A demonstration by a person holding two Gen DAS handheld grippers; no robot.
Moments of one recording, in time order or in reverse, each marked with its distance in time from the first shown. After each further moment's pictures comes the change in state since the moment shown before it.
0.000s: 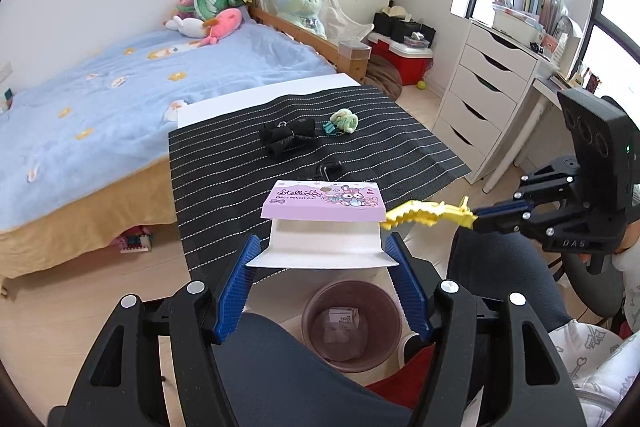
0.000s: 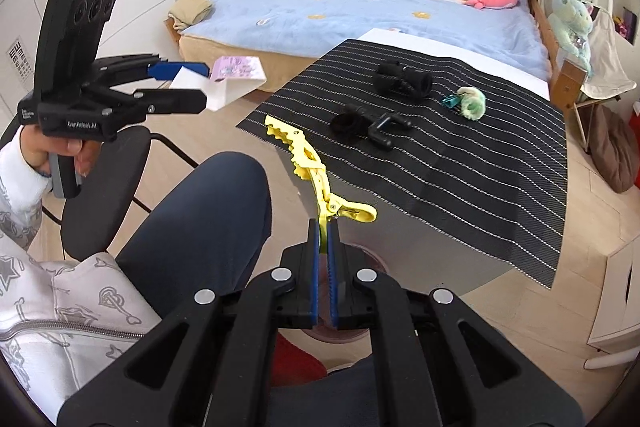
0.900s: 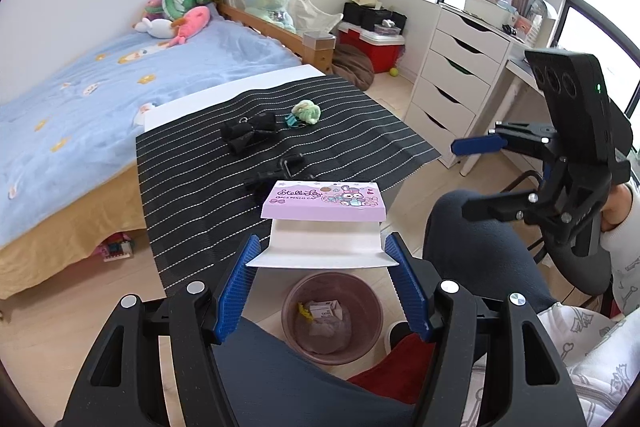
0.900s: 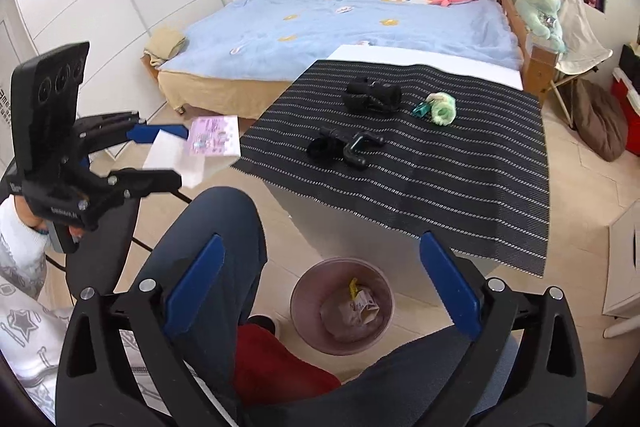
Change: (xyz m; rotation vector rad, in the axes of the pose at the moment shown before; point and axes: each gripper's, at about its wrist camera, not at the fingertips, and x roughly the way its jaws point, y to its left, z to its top) left arm 0.003 -0.019 -0.001 0.066 0.038 -0.084; right arm -0.019 -0.014 0.010 0.140 -0.072 -0.045
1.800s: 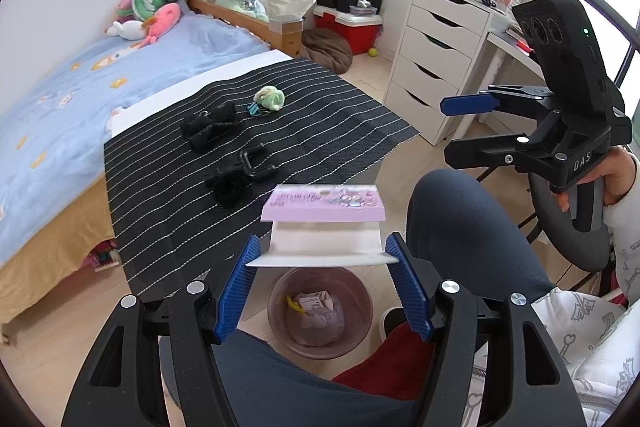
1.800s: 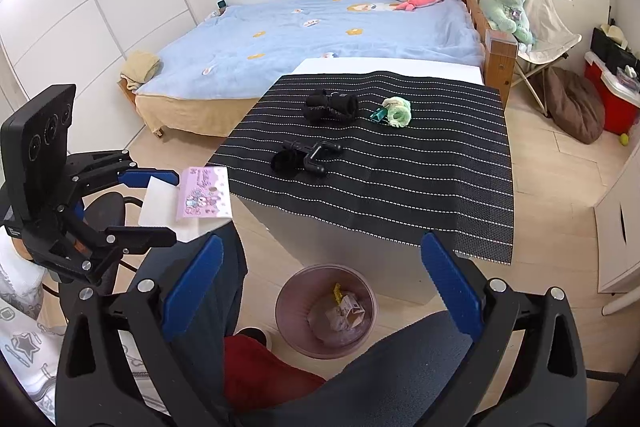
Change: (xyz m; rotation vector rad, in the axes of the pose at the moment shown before) left arm 0.024 -0.030 0.002 0.082 0.055 -0.041; right arm -0.016 -0.026 -0.005 0.087 -0.042 -0.060
